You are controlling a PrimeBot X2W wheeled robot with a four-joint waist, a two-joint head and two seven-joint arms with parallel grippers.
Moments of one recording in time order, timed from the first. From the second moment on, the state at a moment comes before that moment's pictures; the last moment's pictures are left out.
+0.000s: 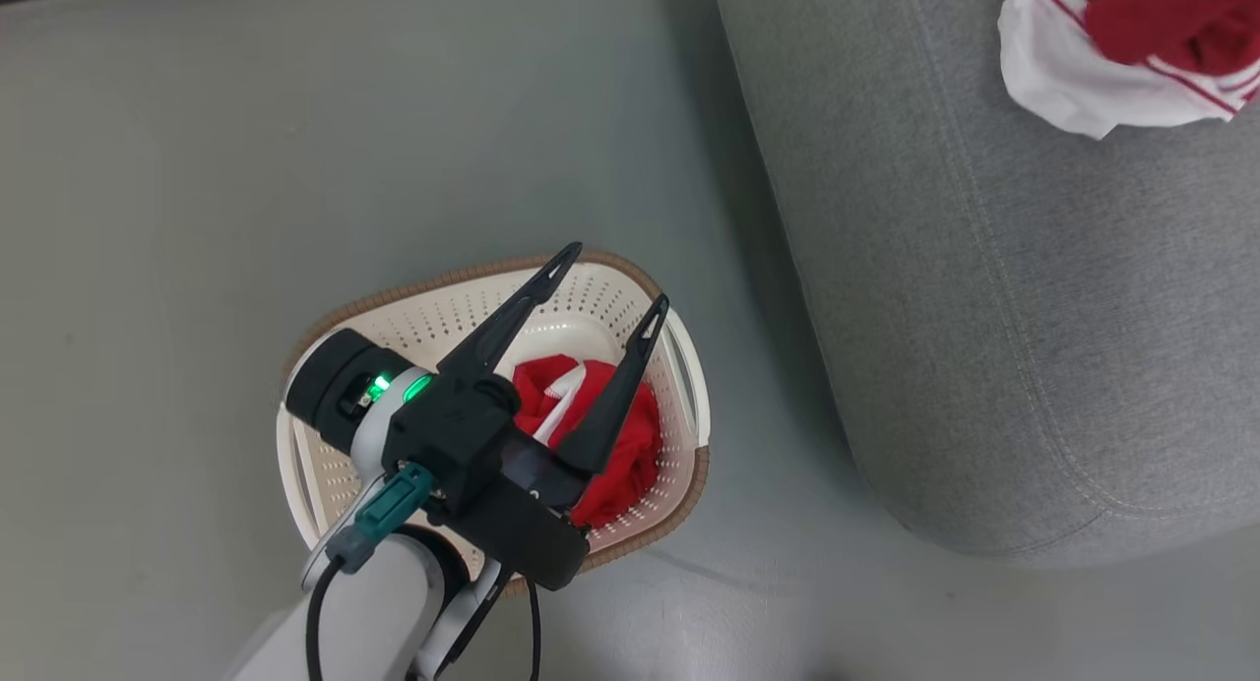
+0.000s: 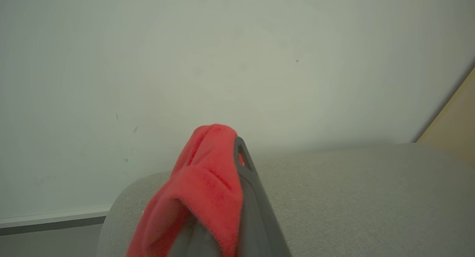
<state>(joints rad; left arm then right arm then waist) -0.46 0.25 -0.59 -0.07 -0.35 0.01 -0.05 -1.32 -0.61 0.74 0.83 0.85 -0.06 -0.24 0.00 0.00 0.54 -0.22</state>
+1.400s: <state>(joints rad) -0.42 0.26 -0.55 0.02 -0.37 0.03 -0.08 -0.98 -0.41 0.79 0.98 0.83 0.04 -0.25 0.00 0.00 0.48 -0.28</state>
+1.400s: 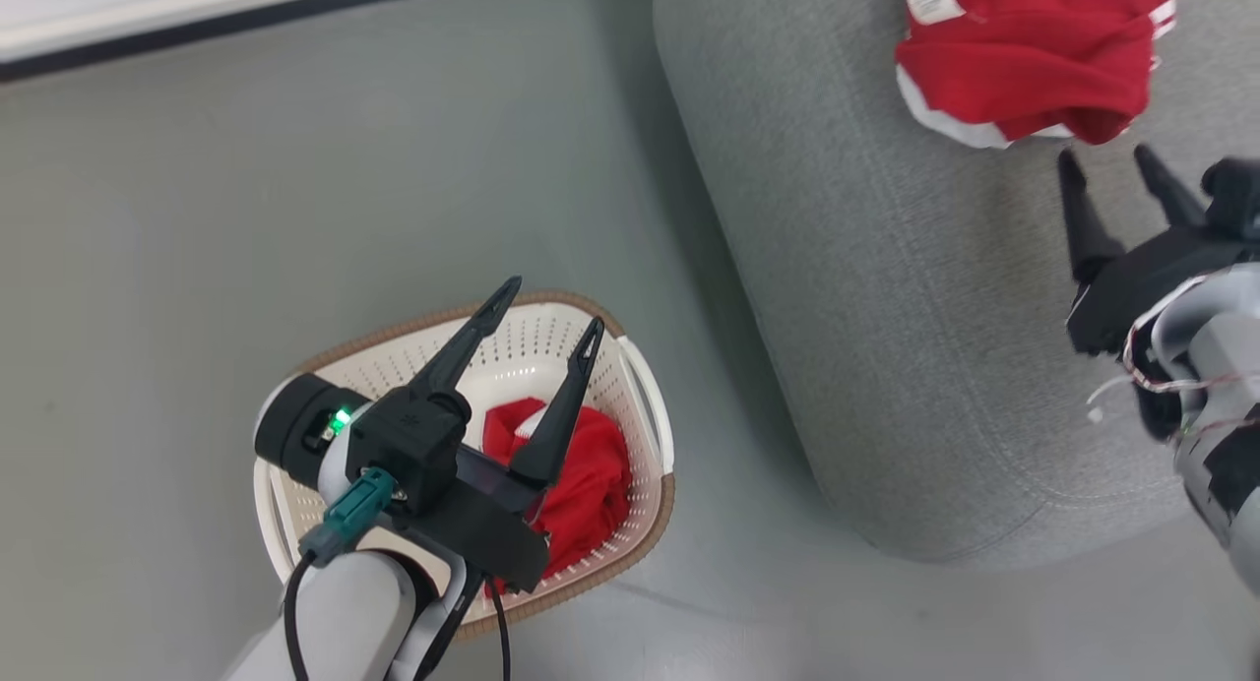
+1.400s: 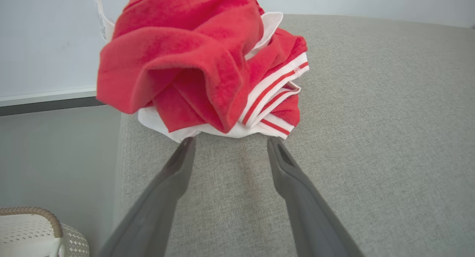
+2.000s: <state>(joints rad) -0.33 0.22 -0.49 0.14 -0.45 0.04 -0.17 -0.83 -0.41 0.76 0.81 0.75 0.03 -0.25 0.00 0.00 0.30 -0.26</state>
